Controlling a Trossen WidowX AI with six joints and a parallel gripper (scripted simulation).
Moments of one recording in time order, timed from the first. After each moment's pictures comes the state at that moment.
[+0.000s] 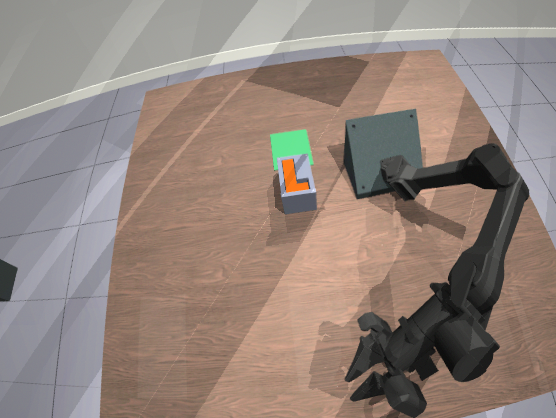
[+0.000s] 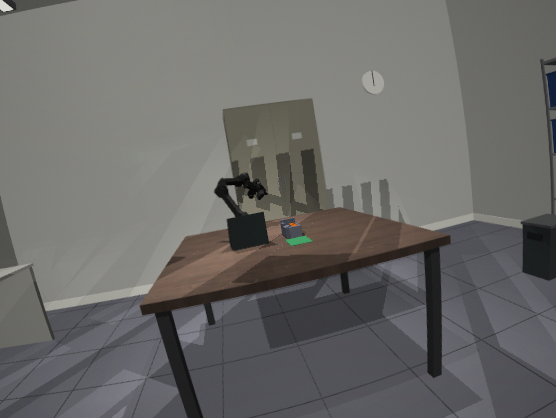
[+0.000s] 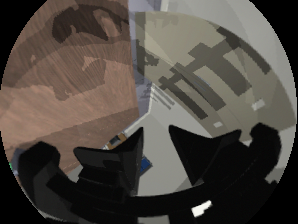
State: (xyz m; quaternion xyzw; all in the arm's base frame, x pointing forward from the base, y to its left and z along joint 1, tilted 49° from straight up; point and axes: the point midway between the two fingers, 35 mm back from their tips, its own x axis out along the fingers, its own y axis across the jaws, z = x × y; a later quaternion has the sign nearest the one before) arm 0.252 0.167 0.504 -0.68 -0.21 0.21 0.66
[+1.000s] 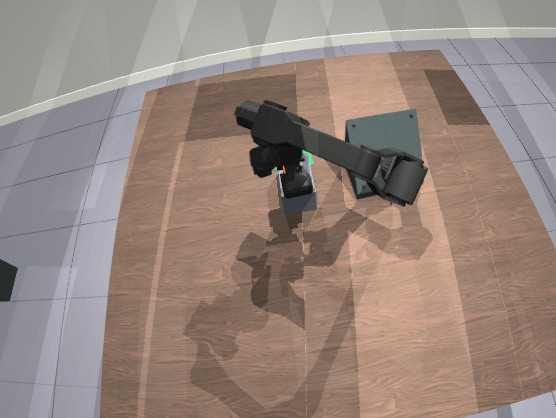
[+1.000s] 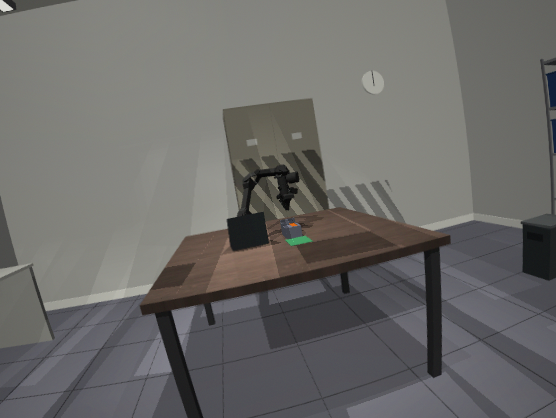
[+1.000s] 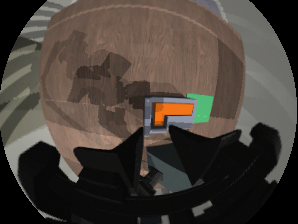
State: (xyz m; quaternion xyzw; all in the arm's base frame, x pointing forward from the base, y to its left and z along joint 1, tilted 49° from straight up) arm 0.278 -0.087 0.097 0.28 0.64 0.25 0.67
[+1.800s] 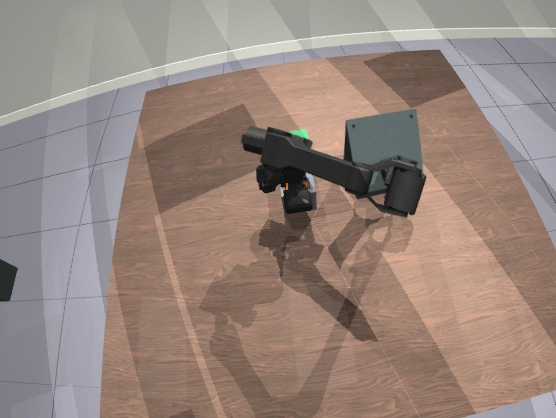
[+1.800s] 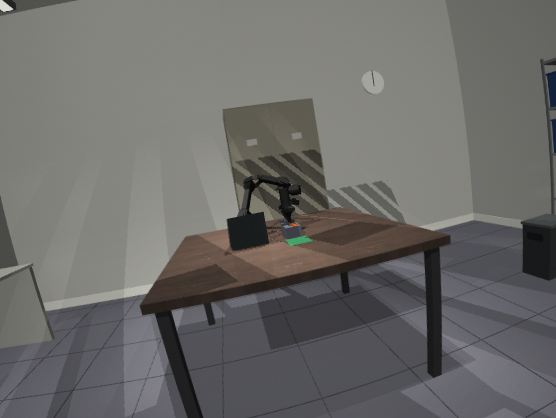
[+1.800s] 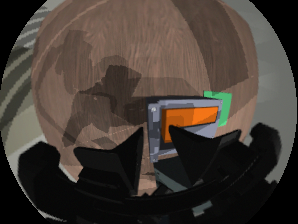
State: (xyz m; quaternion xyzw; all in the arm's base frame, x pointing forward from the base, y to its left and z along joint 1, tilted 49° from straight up) arm 0.280 -0.032 0.048 0.32 0.64 0.25 0.65
